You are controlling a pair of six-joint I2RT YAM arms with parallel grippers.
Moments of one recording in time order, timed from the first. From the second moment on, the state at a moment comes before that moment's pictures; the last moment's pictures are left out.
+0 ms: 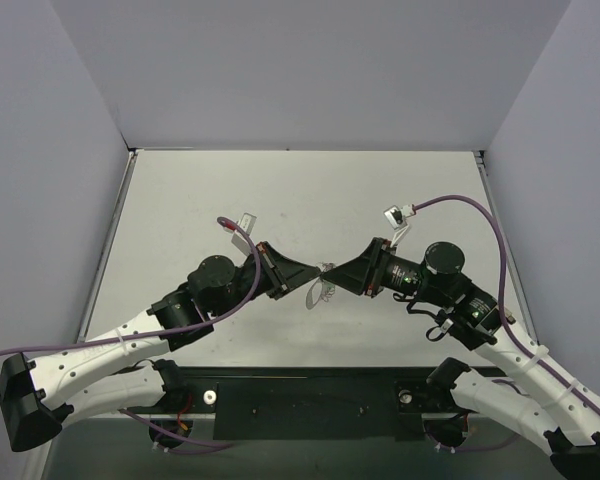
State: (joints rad) left arm -1.00 0.93 0.74 0.12 -0.04 -1.25; right arm 0.71 0.76 0.77 -0.12 -0.39 0.87
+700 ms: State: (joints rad) left arm -1.00 0.91 0.76 0.12 -0.03 -1.25; right arm 0.63 0.75 0.75 -0.12 -0.48 0.84
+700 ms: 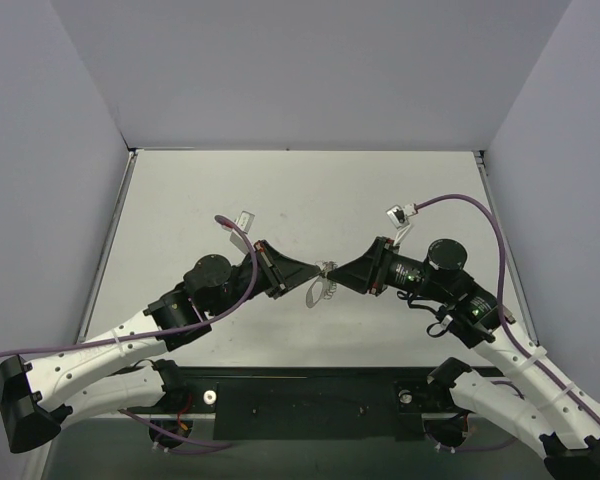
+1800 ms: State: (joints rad) left arm -1.00 0.93 0.76 0.13 -0.01 -1.26; right arm 0.62 0.78 0.74 -0.11 -0.50 0.80
